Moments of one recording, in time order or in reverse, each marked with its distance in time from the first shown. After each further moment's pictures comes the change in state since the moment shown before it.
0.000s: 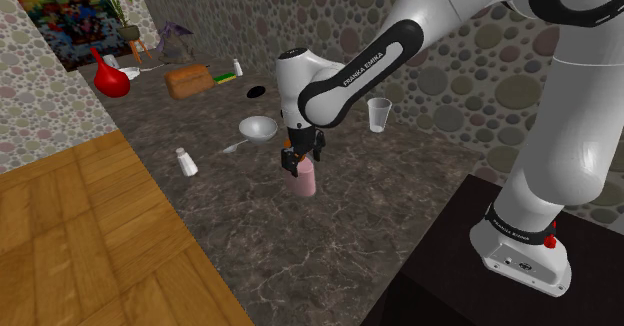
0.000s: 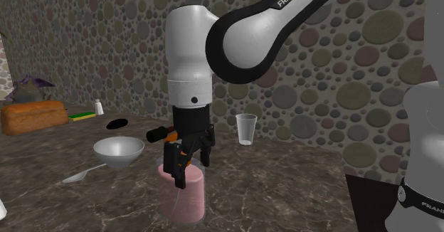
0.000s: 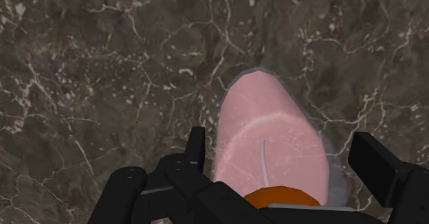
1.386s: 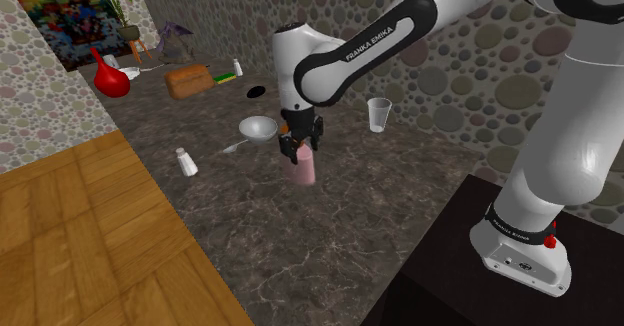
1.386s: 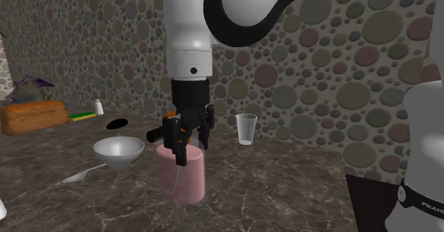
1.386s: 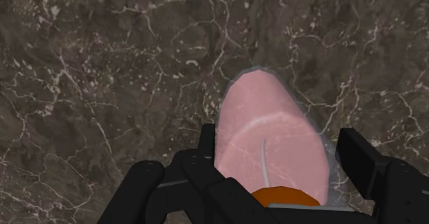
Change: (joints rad) arm -0.005 -0.074 0.006 0.054 0.034 -0.123 -0.021
